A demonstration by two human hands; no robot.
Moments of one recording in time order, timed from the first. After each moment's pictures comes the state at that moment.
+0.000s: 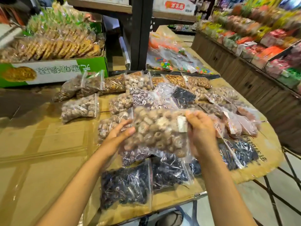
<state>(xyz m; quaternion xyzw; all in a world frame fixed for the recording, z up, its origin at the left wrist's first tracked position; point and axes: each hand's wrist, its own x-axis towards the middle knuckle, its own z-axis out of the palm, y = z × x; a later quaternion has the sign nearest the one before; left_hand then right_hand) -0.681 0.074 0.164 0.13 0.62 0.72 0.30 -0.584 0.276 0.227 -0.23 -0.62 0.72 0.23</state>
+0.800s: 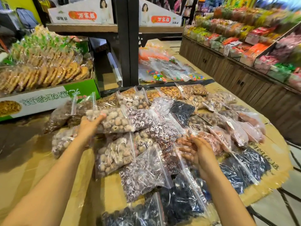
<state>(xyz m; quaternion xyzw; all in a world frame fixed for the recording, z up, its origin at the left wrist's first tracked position) -0.922 0.079 0.119 -0.05 0.84 0.53 0.14 -0.621 0.318 0.178 -0.36 -0.54 0.74 0.18</state>
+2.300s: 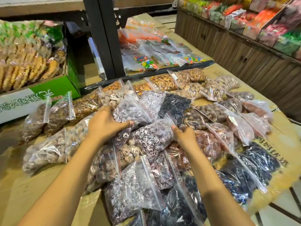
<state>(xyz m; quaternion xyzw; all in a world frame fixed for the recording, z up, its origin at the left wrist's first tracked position) -0.880 0.204 0.160 0.27 0.93 0.25 0.03 -0.706 0.388 0.138 -0.48 -0.69 0.54 0.06</state>
